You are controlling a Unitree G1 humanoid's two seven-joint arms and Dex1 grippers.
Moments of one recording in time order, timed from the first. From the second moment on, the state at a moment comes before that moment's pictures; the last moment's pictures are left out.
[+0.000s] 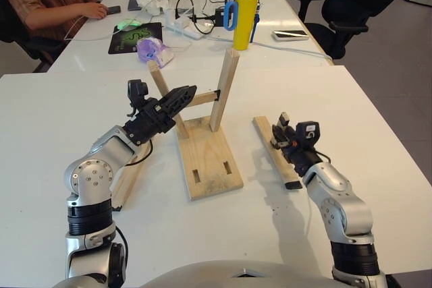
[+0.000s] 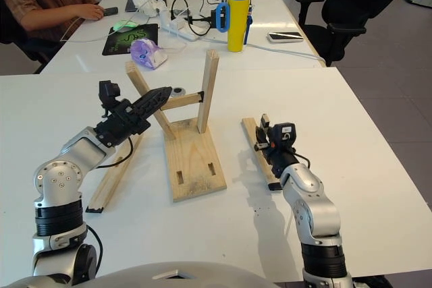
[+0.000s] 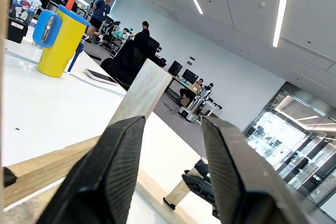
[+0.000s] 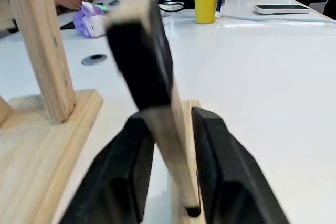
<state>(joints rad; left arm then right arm) -0.29 0.28 0.23 -0.25 -1.04 0.79 -0.44 -0.05 -0.23 -0.08 -0.38 0.38 0.54 0.16</state>
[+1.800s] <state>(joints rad) 0.29 0.65 -0.23 -0.56 -0.17 0.21 -0.74 -0.19 -0.41 -0.29 -0.12 0.32 0.51 0.26</state>
